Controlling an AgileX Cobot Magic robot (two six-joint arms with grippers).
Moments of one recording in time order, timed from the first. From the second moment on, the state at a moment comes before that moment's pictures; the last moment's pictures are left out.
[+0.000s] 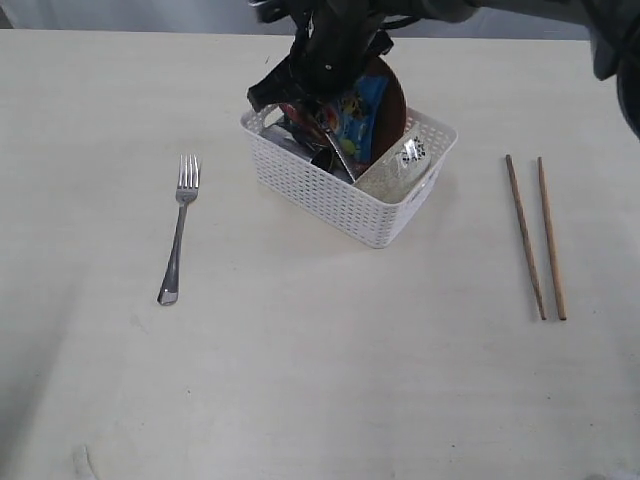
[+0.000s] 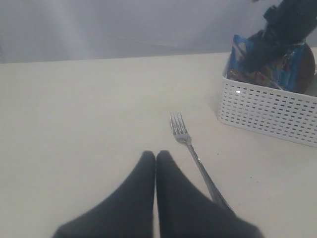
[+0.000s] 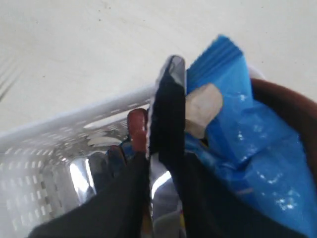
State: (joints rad) left arm -0.22 0.00 0.00 -0.17 0.34 0.11; right arm 0.61 2.18 -1.76 -0.08 0.73 0.02
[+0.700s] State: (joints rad) left arm -0.22 0.00 0.00 -0.17 0.34 0.11; right arm 0.44 1.82 -1.76 -0.07 0.97 0.04
